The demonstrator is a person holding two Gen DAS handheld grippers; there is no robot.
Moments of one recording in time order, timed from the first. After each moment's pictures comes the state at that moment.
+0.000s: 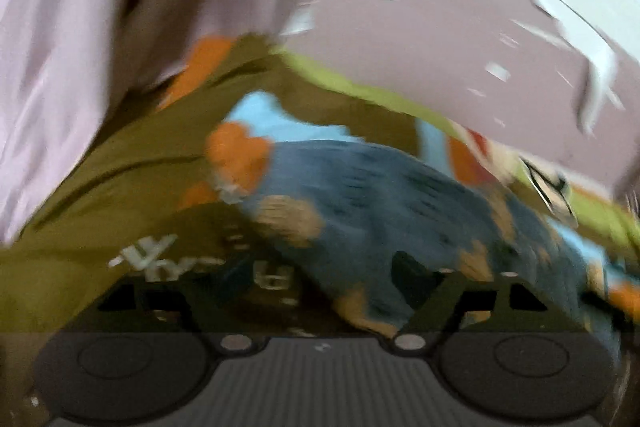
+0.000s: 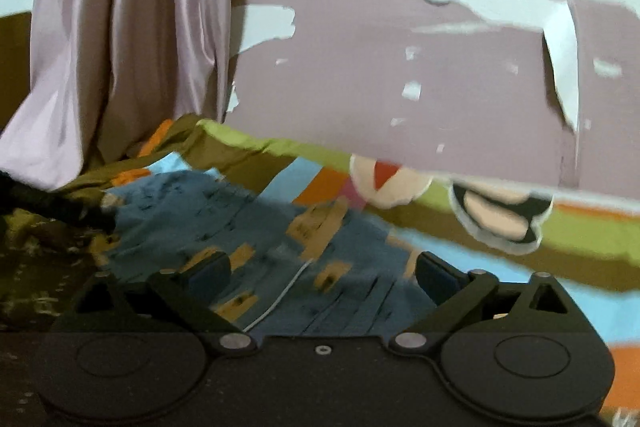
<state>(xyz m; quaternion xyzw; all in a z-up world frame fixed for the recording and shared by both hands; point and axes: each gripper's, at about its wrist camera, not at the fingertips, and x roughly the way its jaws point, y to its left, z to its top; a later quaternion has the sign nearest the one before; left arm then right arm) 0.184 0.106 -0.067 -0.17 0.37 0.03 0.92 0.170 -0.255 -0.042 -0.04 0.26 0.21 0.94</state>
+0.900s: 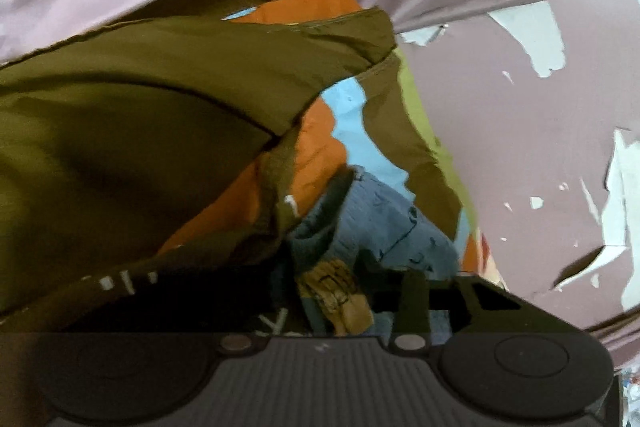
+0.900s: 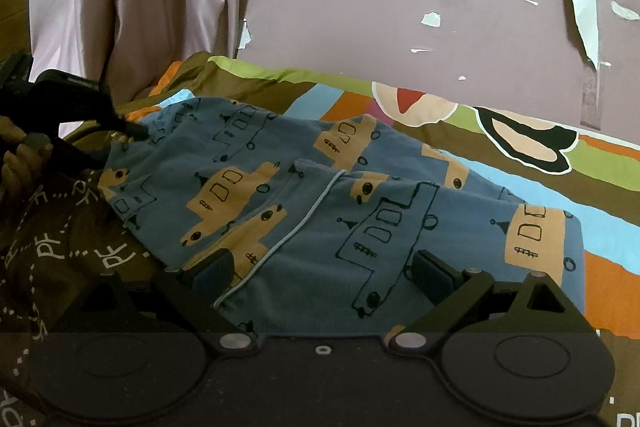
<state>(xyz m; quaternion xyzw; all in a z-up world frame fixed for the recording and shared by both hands) 0.216 0.187 -0.122 -0.44 0.36 0.04 0.82 0.167 -0.241 -0.076 -0.06 0.32 0.22 0.92</state>
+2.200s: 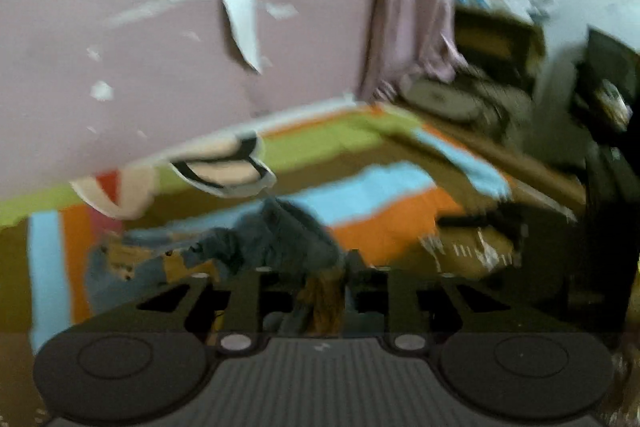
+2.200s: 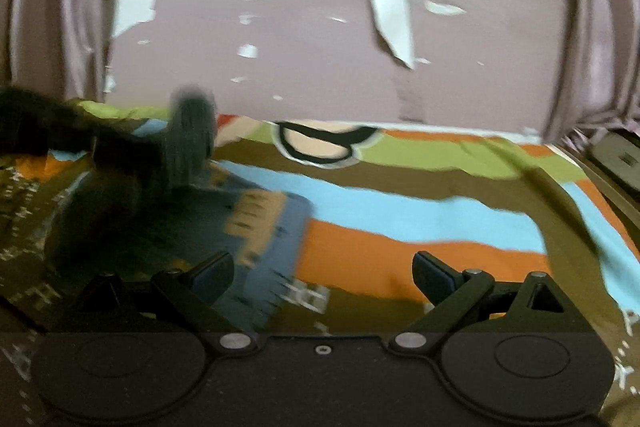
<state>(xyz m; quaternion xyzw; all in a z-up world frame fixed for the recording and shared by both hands) 0.189 -0.158 -0.041 0.07 0.30 -0.36 0.88 0.129 -0.395 -0.047 -0.03 0.29 0.04 0.96</state>
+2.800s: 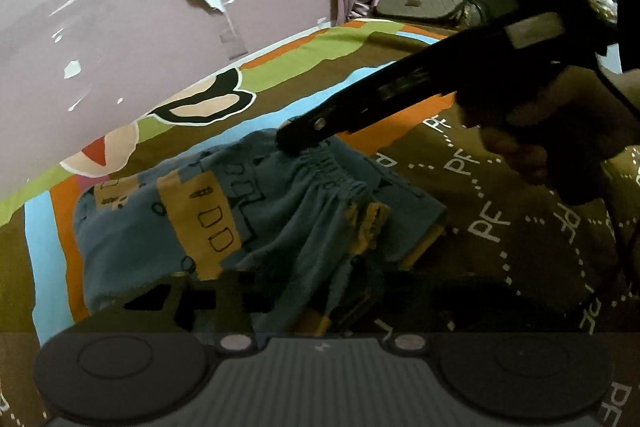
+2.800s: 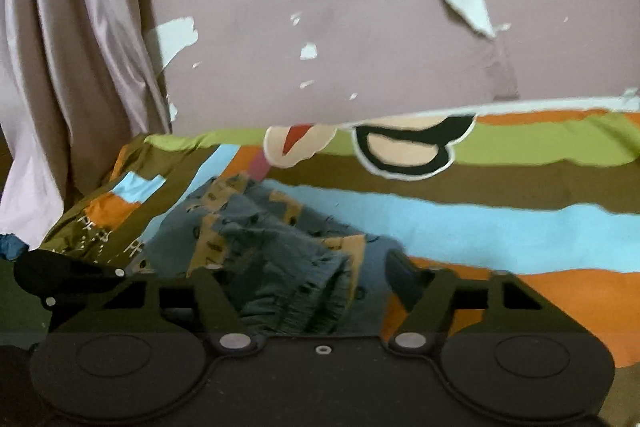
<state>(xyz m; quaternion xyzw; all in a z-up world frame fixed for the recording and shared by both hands) 0.159 -0.154 -0.089 0.20 0.32 -0.36 0.85 0.205 -0.381 -0.044 0.08 0.34 0.20 0.92</state>
